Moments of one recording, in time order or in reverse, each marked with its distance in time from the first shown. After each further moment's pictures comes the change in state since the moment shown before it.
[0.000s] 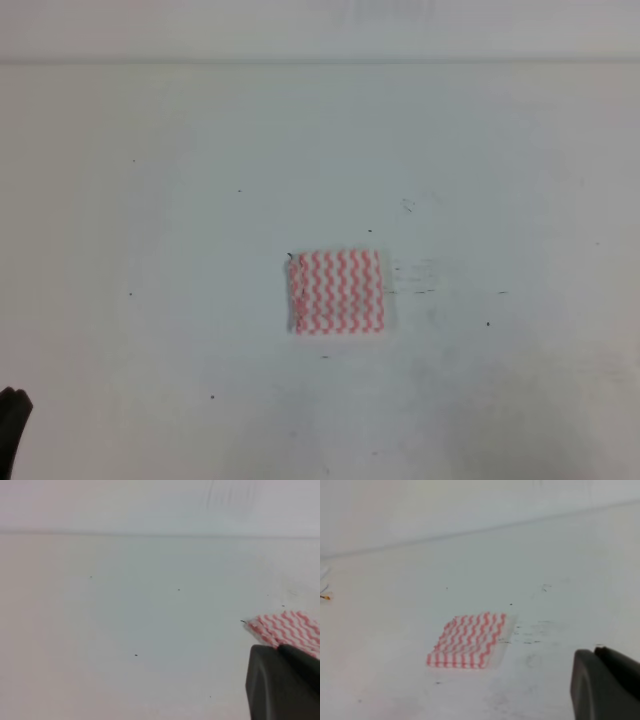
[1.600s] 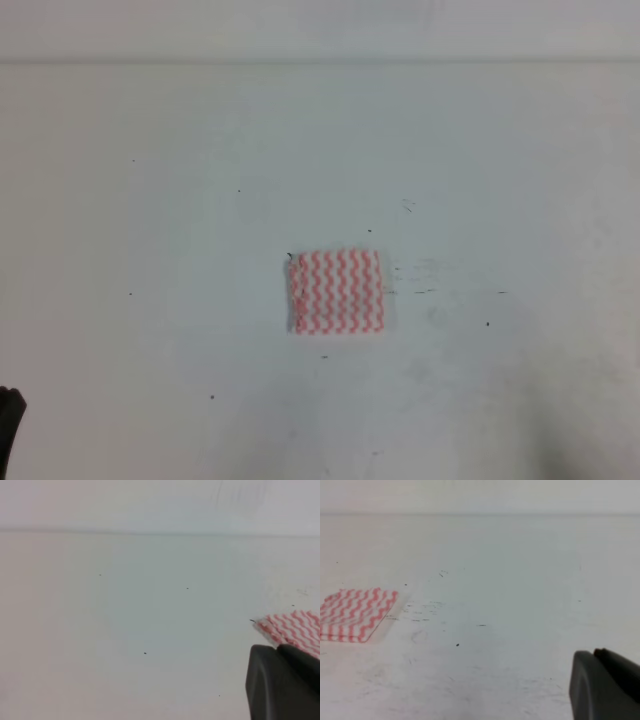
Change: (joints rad) left arm 0.000 -0.002 0.000 0.000 -0.025 0.000; right arm -0.252 -0.266 0.103 -0.136 0.208 -0.077
